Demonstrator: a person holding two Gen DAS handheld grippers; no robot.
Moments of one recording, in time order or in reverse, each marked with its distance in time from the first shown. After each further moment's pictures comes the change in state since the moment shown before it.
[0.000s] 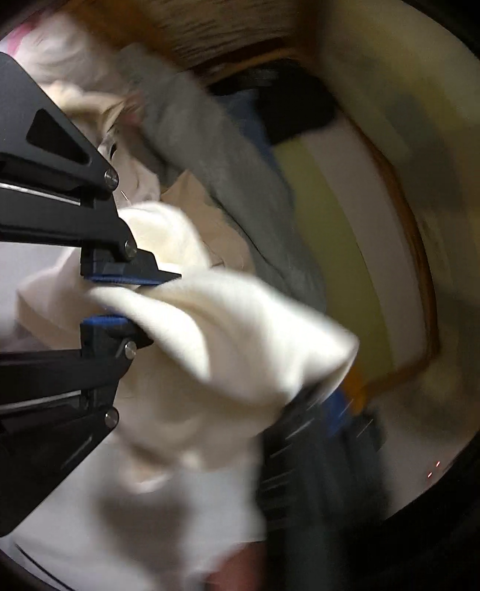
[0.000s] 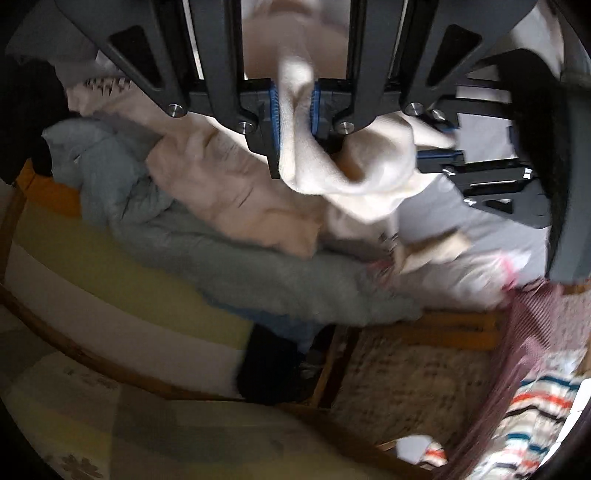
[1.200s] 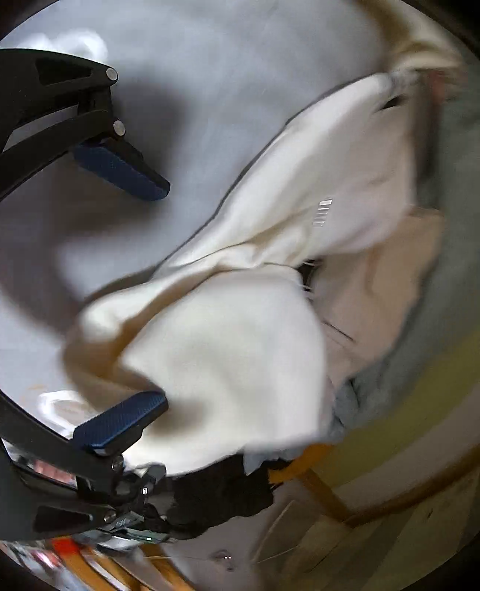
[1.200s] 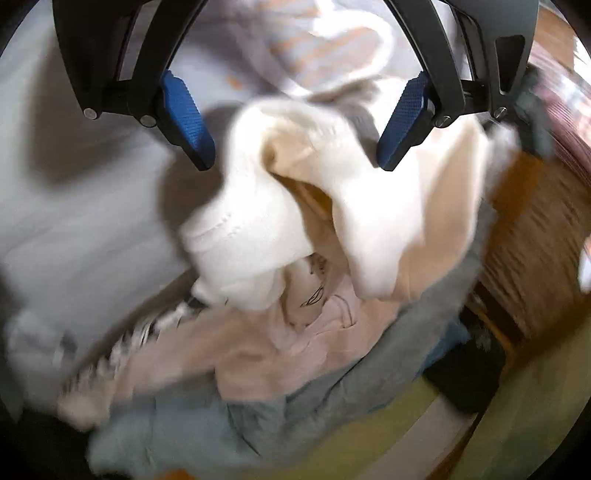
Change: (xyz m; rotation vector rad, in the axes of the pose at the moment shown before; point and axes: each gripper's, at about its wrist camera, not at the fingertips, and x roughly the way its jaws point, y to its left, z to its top) left arm 0.136 0.136 -0.133 -0.955 0.454 -0.342; right arm 0.123 -0.125 -0.170 1.095 0.308 0.178
